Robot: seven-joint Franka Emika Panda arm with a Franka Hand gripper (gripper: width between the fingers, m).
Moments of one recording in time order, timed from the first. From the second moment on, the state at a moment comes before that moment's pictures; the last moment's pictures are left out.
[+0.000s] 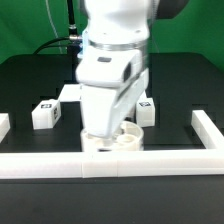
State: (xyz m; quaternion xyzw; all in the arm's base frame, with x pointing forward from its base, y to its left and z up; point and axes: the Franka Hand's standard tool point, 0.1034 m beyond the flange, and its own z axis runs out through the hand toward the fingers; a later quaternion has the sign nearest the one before) arm 0.574 0.017 0.014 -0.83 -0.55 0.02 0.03
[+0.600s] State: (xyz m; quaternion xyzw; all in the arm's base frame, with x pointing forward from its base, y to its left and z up) arm 0.575 0.105 0.012 -0.84 -0.54 0.02 0.04
